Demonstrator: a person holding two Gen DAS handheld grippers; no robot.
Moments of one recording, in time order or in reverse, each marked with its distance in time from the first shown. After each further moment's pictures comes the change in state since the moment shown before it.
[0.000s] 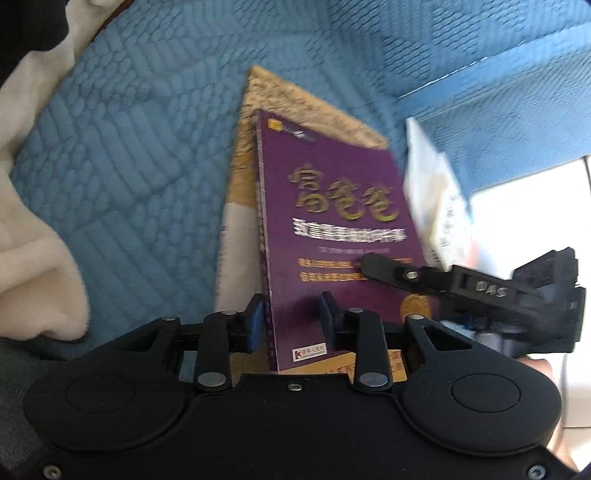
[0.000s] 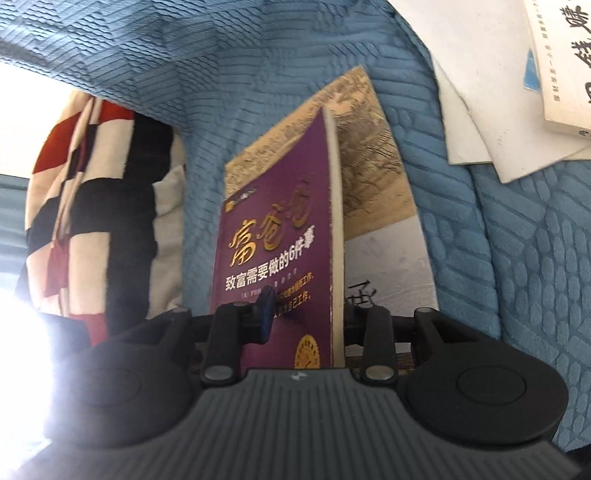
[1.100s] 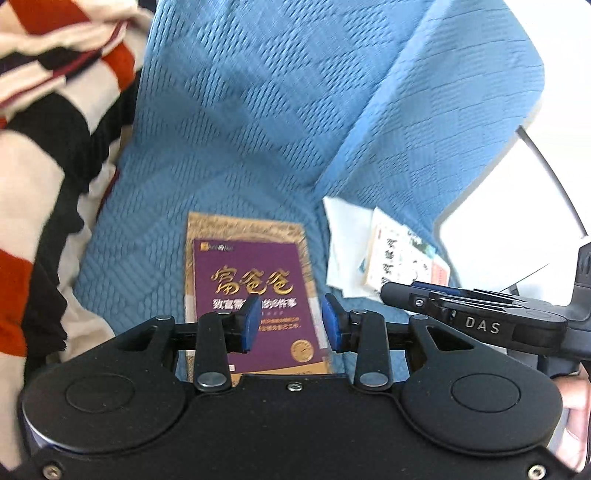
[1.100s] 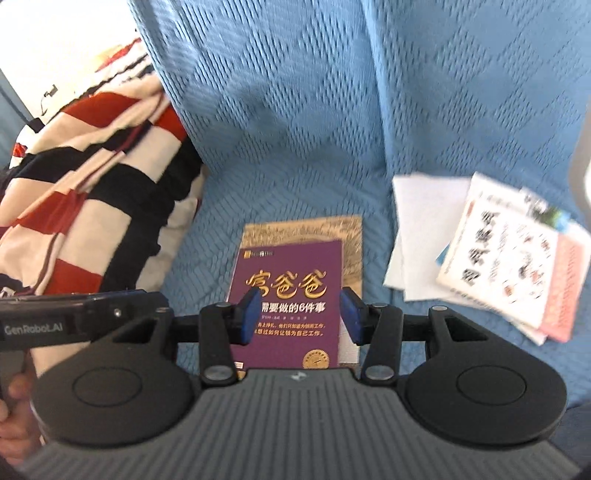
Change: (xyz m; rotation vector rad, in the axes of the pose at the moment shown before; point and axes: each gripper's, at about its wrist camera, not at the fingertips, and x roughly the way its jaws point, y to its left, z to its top) left arm -0.134 -0.142 -0.061 0.275 -0.366 0.118; right arm -0.149 0.108 -0.054 -0.450 -0.338 -0.289
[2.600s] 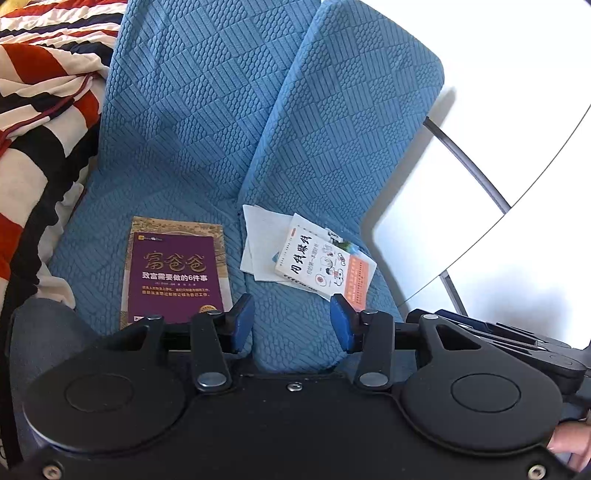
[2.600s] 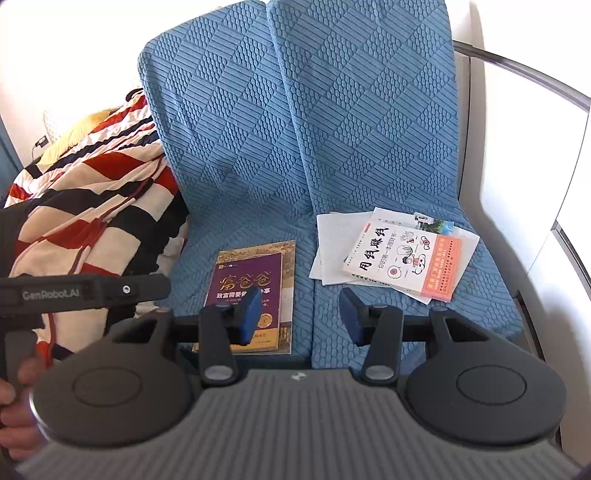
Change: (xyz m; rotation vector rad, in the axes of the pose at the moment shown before) left arm -0.098 -0.117 -0.097 0.052 -0.143 -0.056; right arm -0.180 -0.040 -0.101 0.048 -0.220 -0.091
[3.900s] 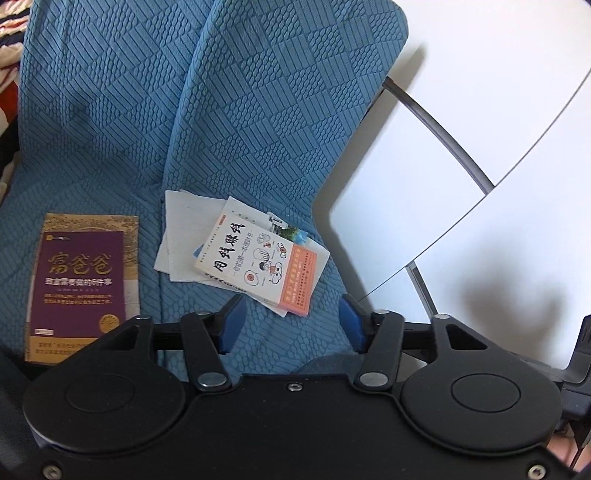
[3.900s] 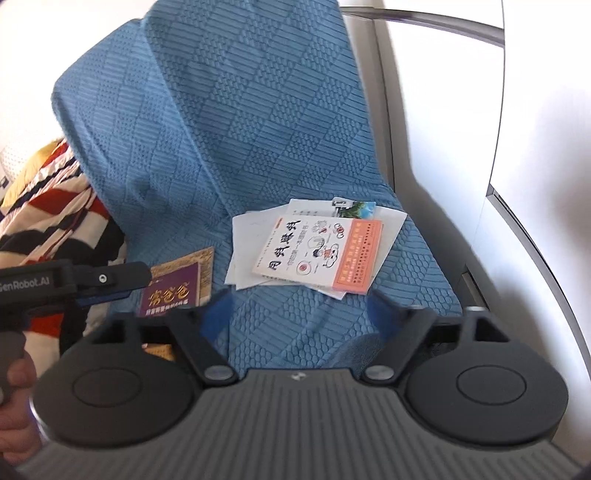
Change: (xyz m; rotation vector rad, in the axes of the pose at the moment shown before) left arm 0.108 -0.099 0.024 0.020 0.083 -0.060; right arm 0.022 -0.140 0.010 0.173 0.040 -0.074
